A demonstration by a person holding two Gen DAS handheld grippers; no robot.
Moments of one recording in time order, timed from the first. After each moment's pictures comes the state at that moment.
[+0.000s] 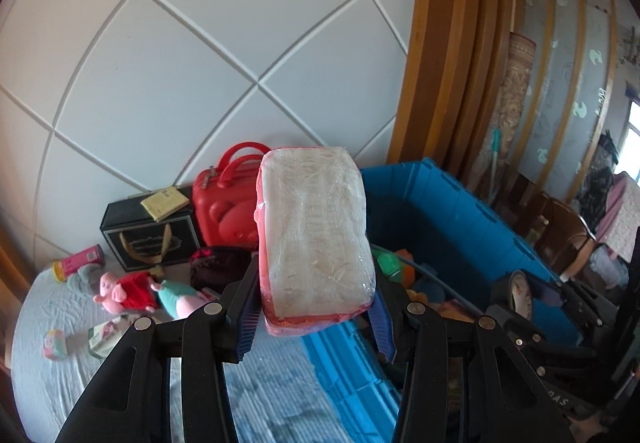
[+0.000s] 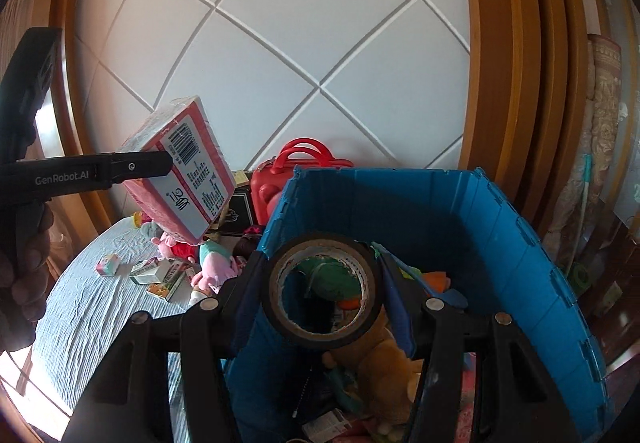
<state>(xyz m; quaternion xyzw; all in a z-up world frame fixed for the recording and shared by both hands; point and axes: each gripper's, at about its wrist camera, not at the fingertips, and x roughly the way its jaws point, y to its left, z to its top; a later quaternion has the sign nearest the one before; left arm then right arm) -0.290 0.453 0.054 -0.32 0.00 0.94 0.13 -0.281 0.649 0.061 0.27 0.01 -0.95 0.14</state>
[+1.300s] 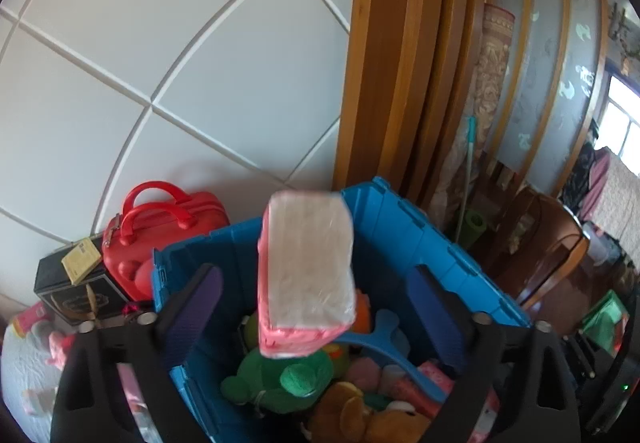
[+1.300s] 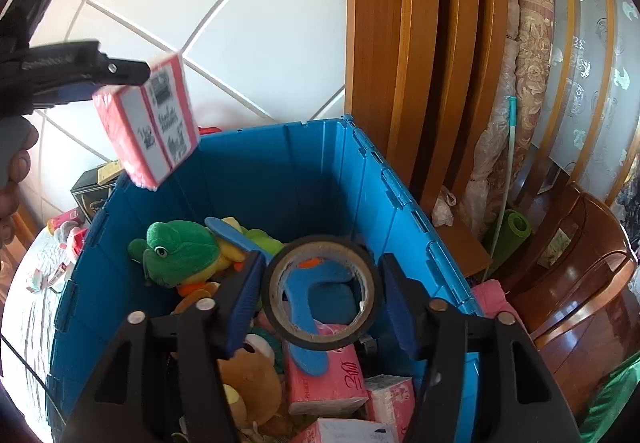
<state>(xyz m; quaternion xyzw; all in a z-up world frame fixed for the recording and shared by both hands) -0.435 0.606 0.058 -0.33 0.02 0.93 0.19 -0.359 0.786 0.023 0.33 0.00 -0.94 0.00</state>
